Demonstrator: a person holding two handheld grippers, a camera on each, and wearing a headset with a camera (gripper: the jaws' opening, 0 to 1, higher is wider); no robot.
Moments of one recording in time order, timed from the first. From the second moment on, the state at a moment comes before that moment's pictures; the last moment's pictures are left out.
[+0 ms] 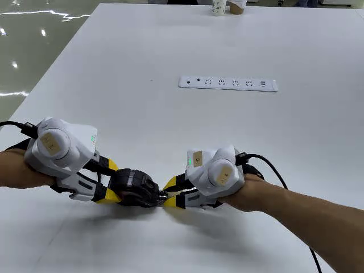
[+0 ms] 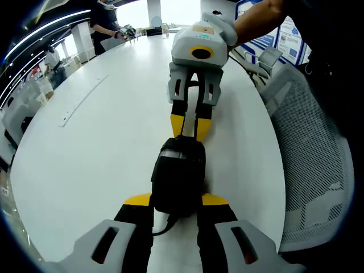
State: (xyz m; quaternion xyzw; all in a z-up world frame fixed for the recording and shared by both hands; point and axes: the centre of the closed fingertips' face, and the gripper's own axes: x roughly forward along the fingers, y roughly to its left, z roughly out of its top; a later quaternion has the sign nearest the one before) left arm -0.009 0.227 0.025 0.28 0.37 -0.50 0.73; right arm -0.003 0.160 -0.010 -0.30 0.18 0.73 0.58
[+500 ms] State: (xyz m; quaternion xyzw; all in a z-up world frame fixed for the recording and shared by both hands) left arm -0.009 0.227 0.025 0.28 0.37 -0.50 0.73; right arm -0.001 0.145 -0.009 -0.30 0.18 0.73 0.59
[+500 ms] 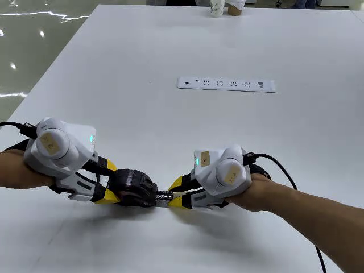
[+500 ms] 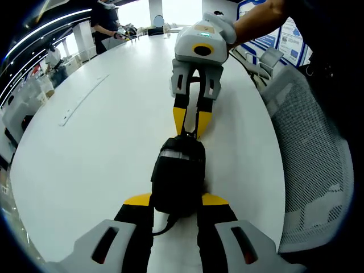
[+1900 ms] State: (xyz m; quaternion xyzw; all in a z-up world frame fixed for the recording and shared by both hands) left arm -0.008 0.226 0.026 0.28 0.38 -0.50 0.73; right arm 0.008 0.096 -0.008 -0.30 0.19 0.72 0.59
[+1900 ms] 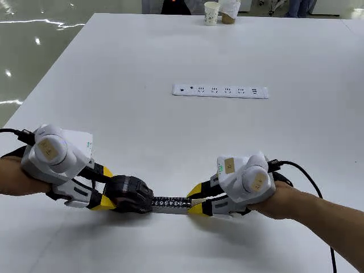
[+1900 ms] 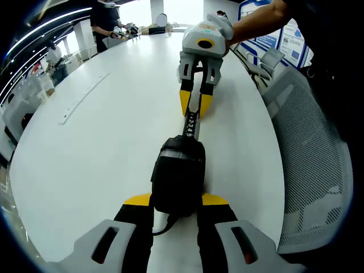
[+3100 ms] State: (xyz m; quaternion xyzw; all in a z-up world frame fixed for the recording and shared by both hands) left arm -0.008 0.225 0.025 0.28 0.38 -0.50 0.73; right arm 0.014 0.044 -0.007 -0.28 0.21 0.71 0.61
